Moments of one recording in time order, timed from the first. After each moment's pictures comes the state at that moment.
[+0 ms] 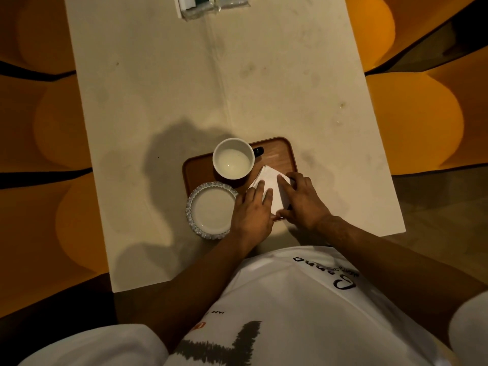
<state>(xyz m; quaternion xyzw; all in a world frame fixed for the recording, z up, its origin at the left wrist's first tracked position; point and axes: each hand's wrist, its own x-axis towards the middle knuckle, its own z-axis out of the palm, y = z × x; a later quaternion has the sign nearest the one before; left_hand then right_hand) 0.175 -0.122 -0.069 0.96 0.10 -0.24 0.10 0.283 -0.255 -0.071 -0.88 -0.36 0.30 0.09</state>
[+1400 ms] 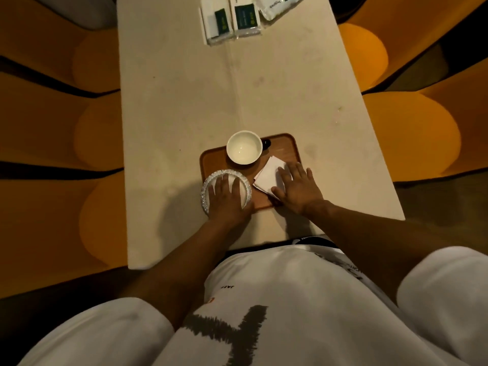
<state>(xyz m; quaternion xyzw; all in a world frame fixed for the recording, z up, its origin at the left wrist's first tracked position) 0.108 -0.084 -0.051 0.92 0.28 -0.20 0.17 0.257 -0.247 -0.065 -0.89 -0.37 0.27 0.03</state>
